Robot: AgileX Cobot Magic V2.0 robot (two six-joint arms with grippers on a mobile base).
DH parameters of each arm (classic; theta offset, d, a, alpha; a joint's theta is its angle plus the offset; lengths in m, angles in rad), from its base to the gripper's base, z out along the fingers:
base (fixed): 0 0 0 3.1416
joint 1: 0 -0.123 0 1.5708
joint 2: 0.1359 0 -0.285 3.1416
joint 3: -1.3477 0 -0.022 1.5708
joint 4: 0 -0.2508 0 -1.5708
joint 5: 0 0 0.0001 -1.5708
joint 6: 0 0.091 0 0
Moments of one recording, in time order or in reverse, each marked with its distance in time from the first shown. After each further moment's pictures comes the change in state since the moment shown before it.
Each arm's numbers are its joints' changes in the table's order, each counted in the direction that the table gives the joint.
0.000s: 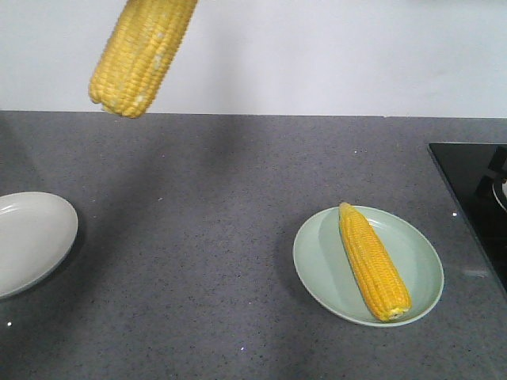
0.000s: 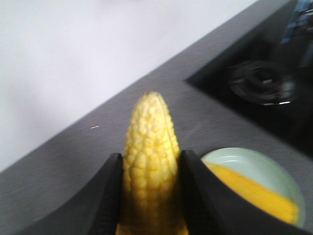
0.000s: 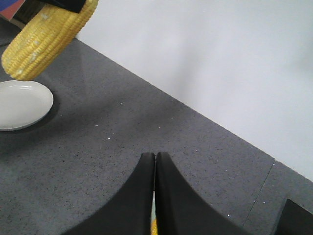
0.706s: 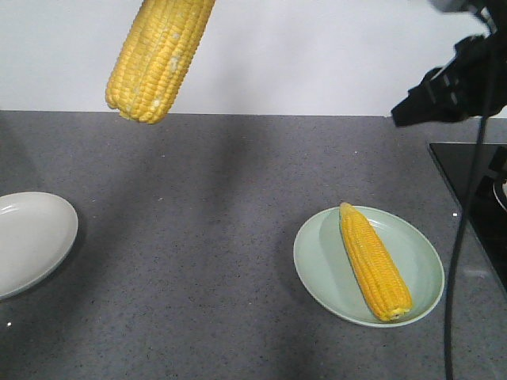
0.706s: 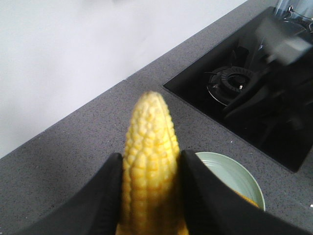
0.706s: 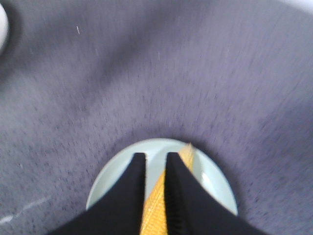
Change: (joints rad) left arm 0.000 0.004 0.000 0.146 0.000 0.004; right arm 0.000 0.489 -0.028 0.002 0.030 -0.002
